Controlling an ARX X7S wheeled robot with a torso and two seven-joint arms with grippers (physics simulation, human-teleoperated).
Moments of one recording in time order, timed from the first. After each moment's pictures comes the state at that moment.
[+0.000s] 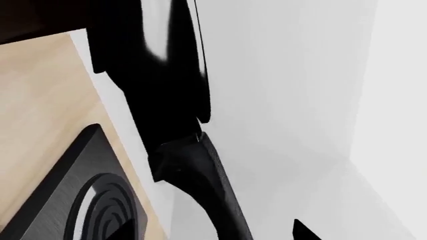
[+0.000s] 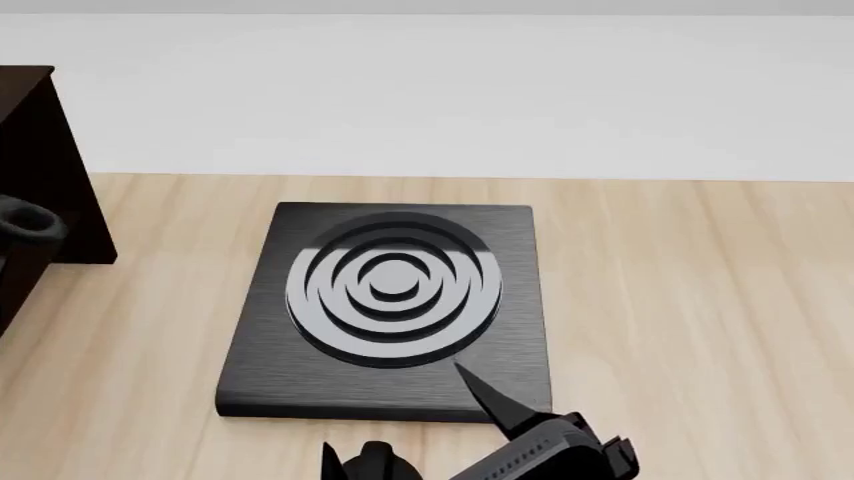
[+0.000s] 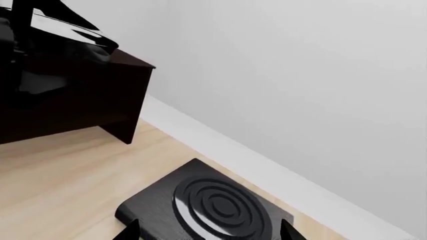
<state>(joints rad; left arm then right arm) -0.63 -0.45 -0.33 -0.28 -1.87 -0.67 -0.43 0.11 0.09 -0.35 -0.99 -0.42 0.96 -0.47</state>
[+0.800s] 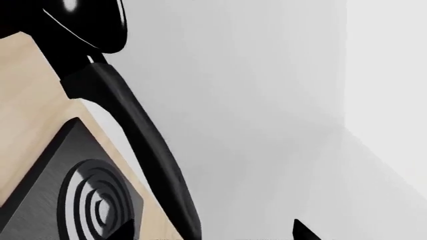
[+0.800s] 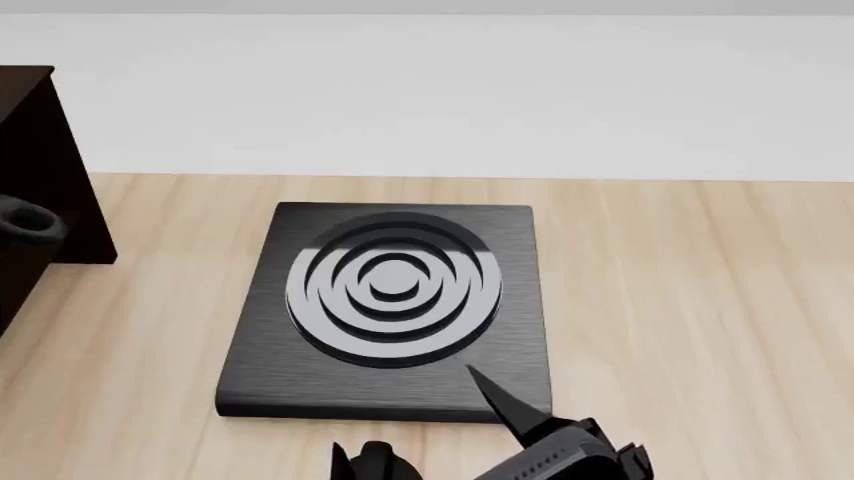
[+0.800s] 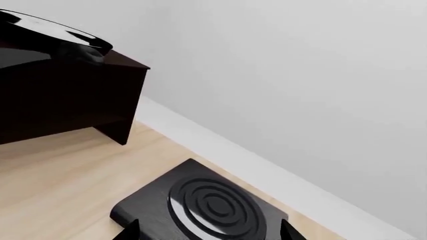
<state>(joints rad) -0.42 -0.45 -0.42 0.20 -2.02 -0.67 -0.65 0.10 0.10 -0.34 -1.01 -0.41 0.96 -0.44</state>
